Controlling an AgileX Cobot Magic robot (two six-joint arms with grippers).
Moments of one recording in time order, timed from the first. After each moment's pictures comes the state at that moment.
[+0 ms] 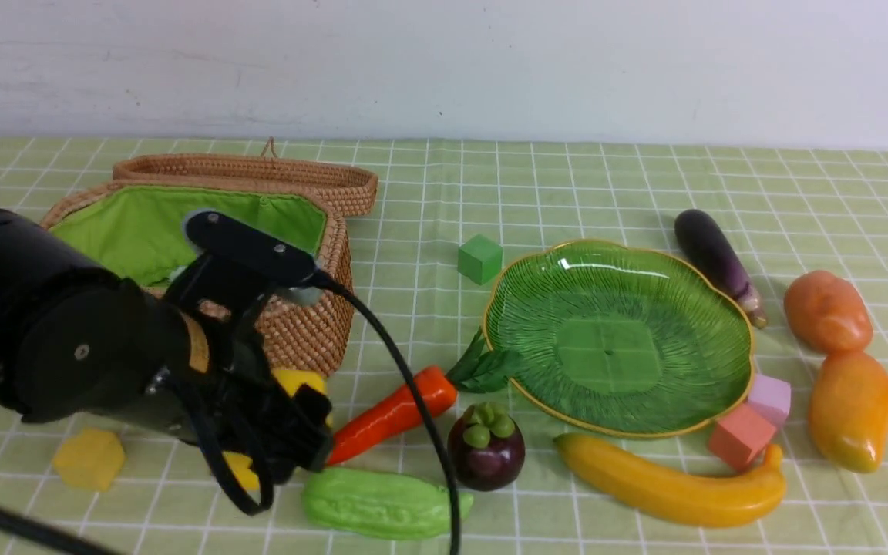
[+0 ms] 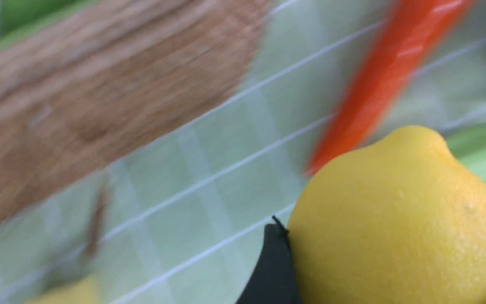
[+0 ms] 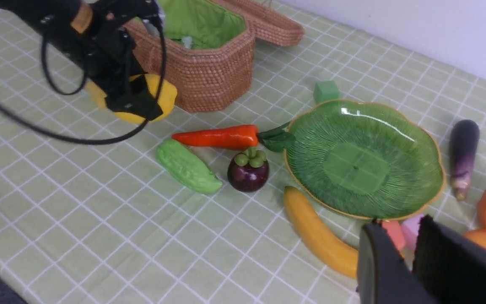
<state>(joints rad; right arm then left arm) 0.23 0.48 -1.21 0.32 1.27 -0.32 -0.55 1.35 -0.89 0.05 0.56 -0.04</state>
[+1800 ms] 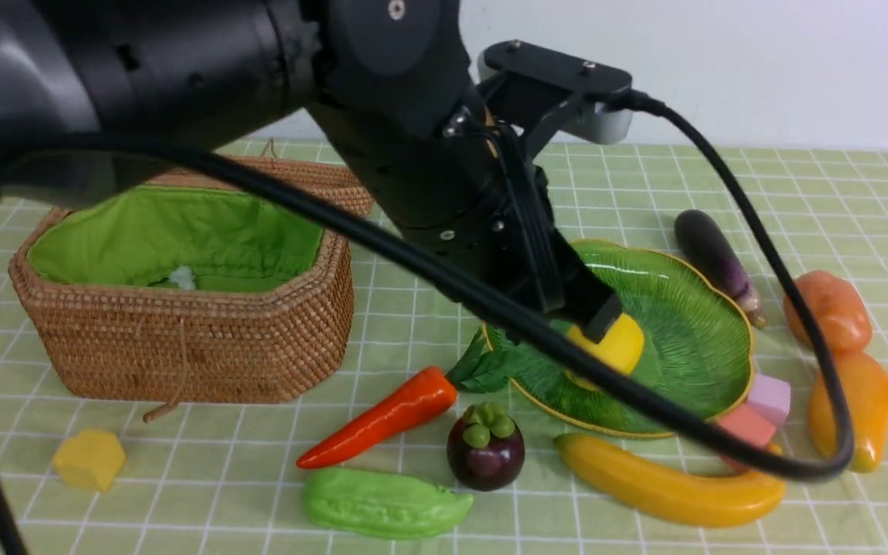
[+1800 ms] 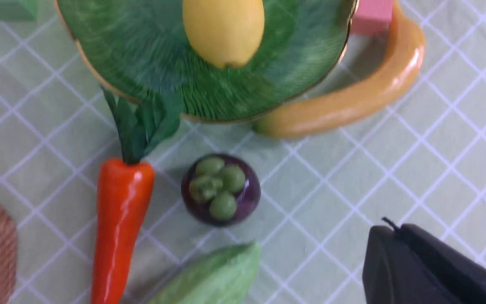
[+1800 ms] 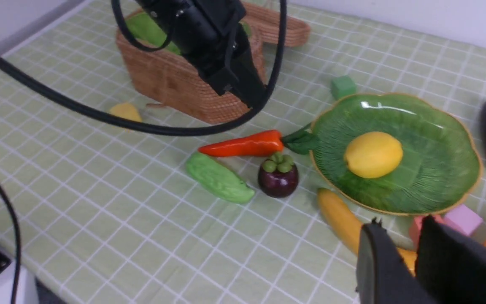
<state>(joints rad) 0.23 0.48 -1.21 0.41 1.27 -0.24 -0.76 1.64 -1.64 -0.12 1.09 0.02</state>
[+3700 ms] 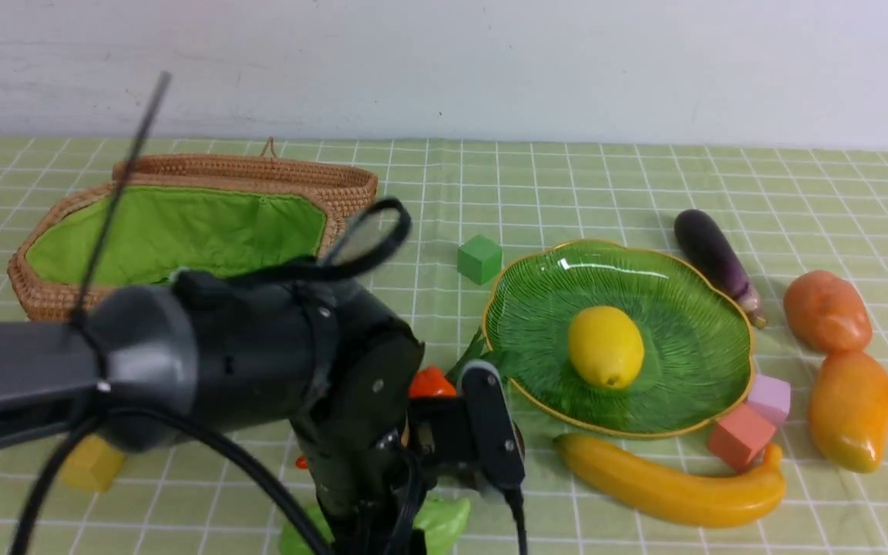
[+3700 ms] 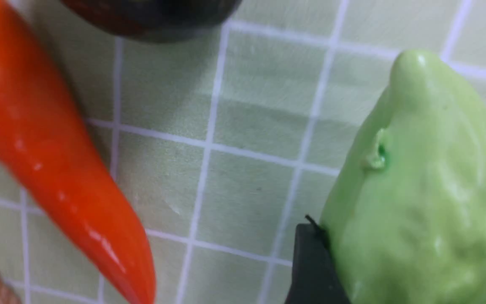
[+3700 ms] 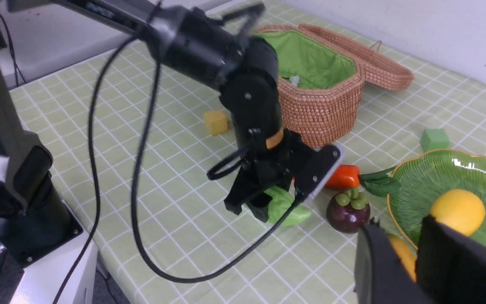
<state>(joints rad) 0.23 0.48 -1.21 0.61 1.27 -0.43 -0.76 1.66 -1.12 0.02 0.84 0.52</state>
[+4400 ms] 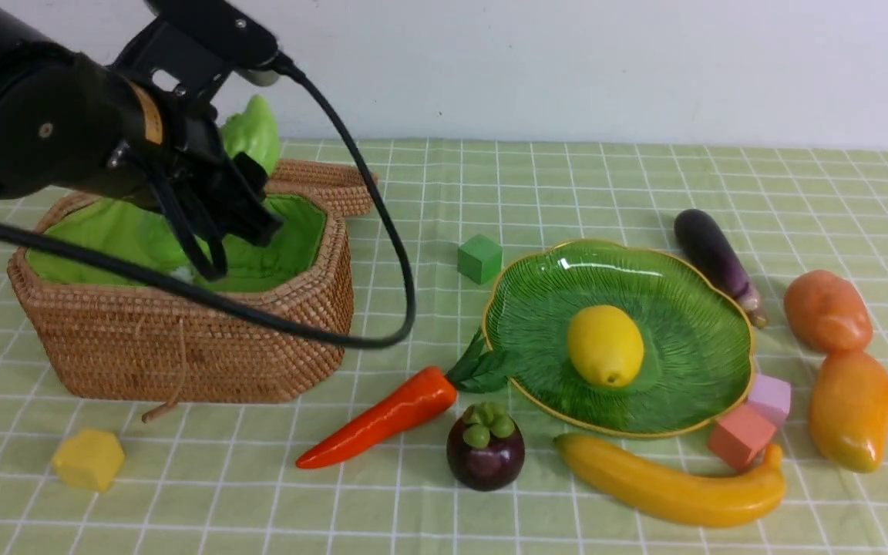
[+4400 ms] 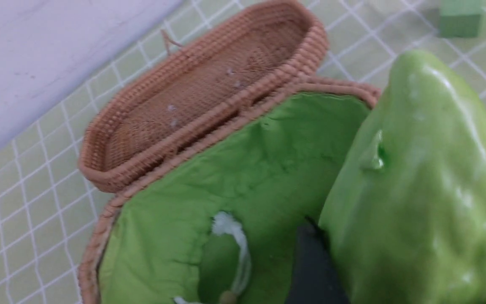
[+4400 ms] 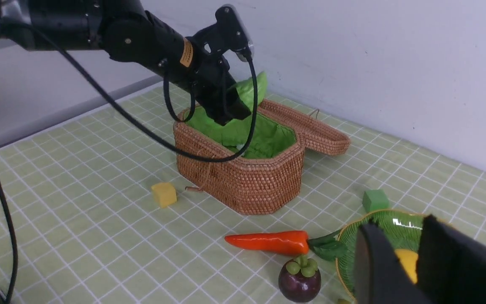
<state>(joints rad) 0.23 0.49 -1.21 0.56 1.07 -0.42 -0.33 1.47 -1.24 0.33 0.51 0.03</state>
